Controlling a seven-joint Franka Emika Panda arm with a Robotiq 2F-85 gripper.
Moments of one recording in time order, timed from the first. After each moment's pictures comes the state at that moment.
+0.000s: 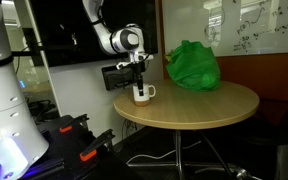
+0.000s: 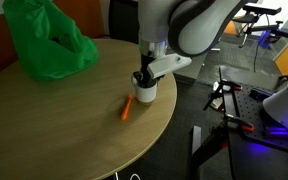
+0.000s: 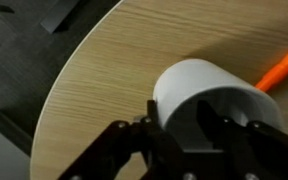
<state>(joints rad) 0.19 0.39 -0.07 -2.28 -0.04 2.66 0.90</state>
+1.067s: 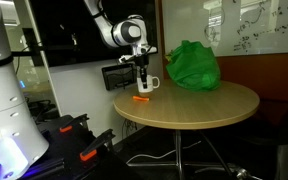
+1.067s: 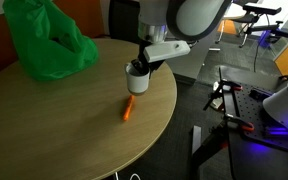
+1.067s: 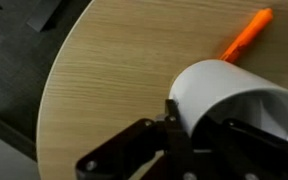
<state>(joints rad) 0.17 0.32 -0.09 -2.28 0.01 2.65 0.89</state>
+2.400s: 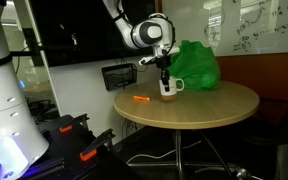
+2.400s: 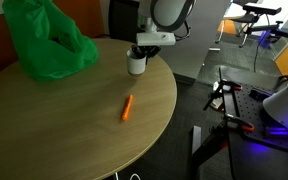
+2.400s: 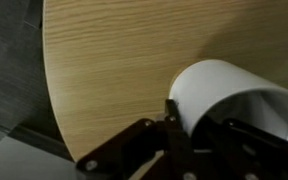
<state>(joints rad) 0.09 0.45 -0.20 -2.14 0.08 2.67 0.91</state>
